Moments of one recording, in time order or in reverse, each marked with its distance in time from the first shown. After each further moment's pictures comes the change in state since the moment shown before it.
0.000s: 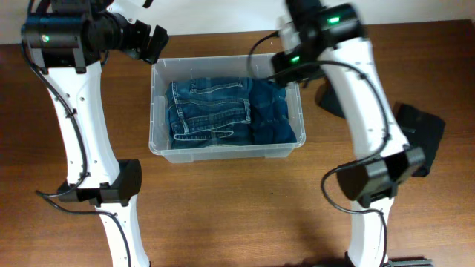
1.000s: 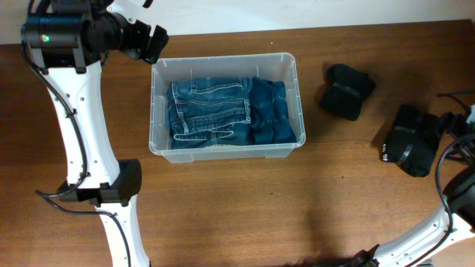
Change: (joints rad) left arm 0.000 0.000 0.000 0.000 0.000 0.000; right arm -1.097 -0.002 -0.692 0.304 -0.294 -0.188
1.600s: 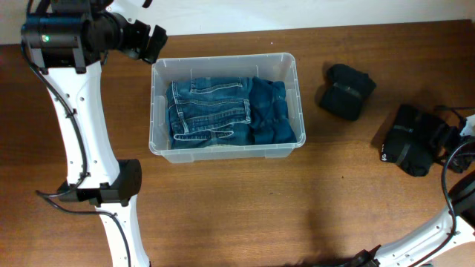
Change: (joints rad) left arm 0.000 0.000 0.000 0.000 -0.026 0.000; right arm -0.042 0.000 -0.215 0.275 -0.124 -0.031
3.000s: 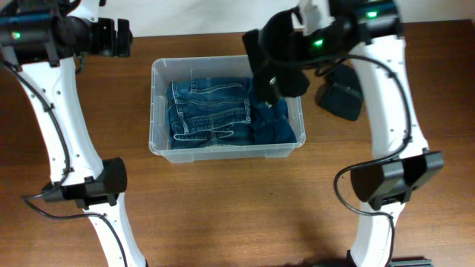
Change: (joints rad) left arm 0.134 0.000 -0.079 -0.001 -0.069 -0.255; right arm 1.064 -0.054 0.818 -0.402 0.052 0.261
